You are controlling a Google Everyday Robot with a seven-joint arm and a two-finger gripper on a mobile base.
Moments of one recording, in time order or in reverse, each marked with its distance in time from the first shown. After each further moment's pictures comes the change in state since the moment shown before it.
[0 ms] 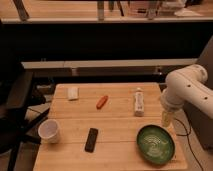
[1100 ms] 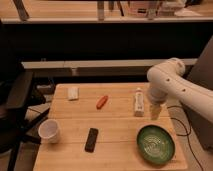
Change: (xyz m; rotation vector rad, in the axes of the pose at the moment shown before) arm -0.061 -0.035 0.000 0.018 0.042 -0.130
